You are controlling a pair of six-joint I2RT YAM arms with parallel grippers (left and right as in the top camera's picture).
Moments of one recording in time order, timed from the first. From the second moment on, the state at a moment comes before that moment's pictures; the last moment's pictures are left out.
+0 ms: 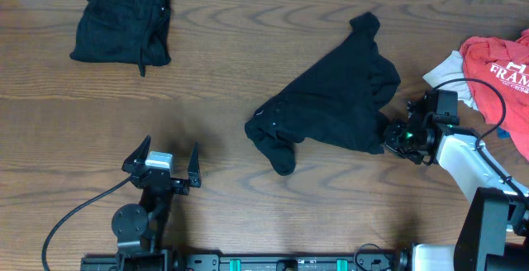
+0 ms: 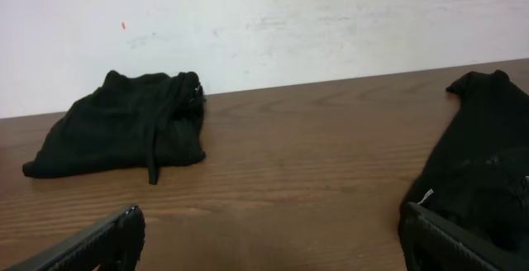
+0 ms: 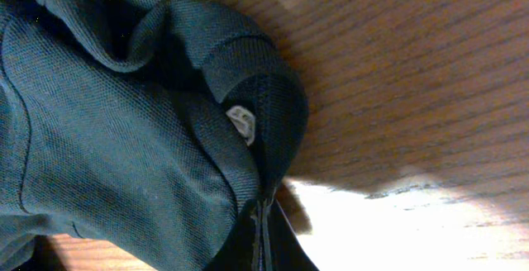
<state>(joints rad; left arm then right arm) 0.07 0.01 0.02 -0.09 0.23 0.07 -0.14 1.55 0.73 -0.46 -0.32 0.42</state>
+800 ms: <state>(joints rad) 0.07 0.01 0.02 -0.09 0.23 0.07 0.06 1.10 0.79 -0.15 -0.45 0.56</state>
